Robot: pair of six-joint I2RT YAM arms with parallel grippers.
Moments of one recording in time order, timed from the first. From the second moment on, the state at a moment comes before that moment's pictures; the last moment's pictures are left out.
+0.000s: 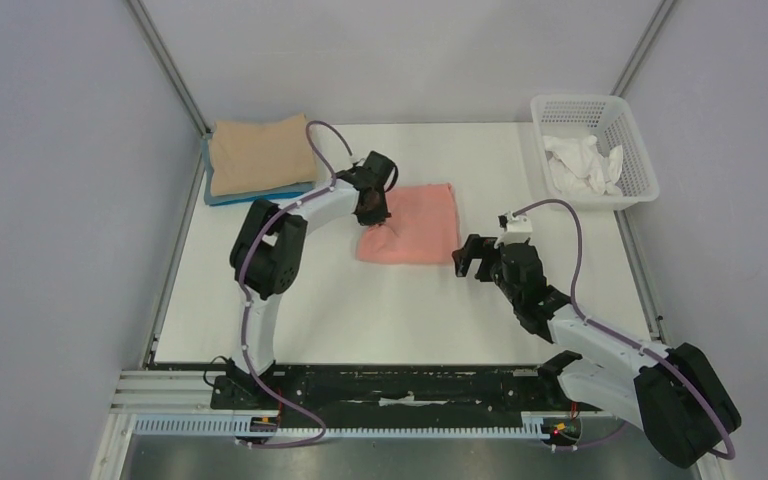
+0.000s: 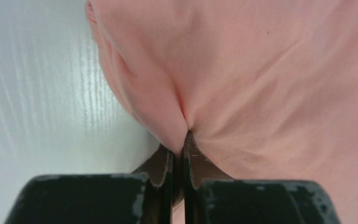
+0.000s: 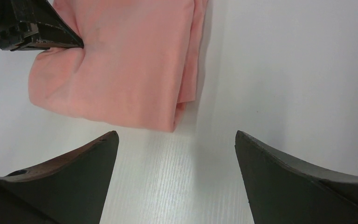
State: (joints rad) left arm -0.52 2.10 1.52 -0.50 -0.12 -0.64; right arm 0.52 1.04 0.34 0.29 0.20 0.42
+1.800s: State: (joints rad) left arm -0.42 2.20 2.26 -0.46 -0.99 0.21; right arm 0.47 1.25 0.35 0.51 0.21 0.29
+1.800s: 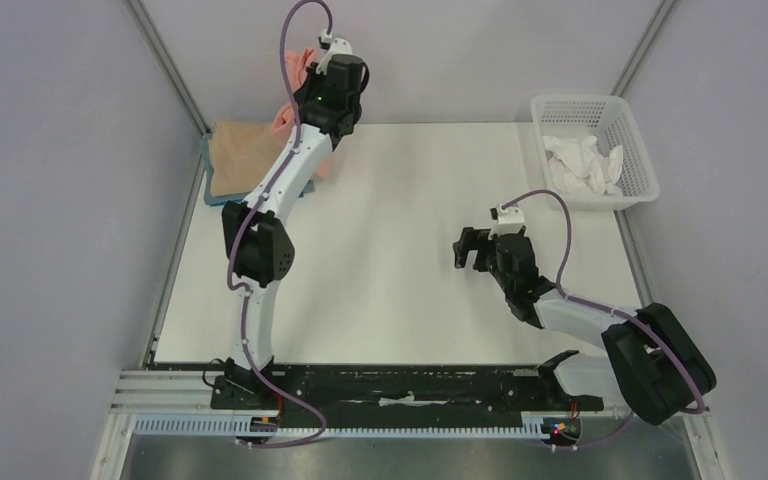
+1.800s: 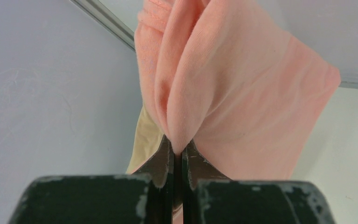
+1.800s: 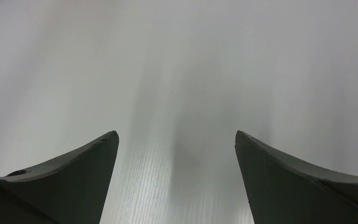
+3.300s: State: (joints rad) left arm -0.02 2.23 1.96 -0.19 -0.68 -0.01; right arm 0.47 1.46 0.53 0.43 0.25 0.32
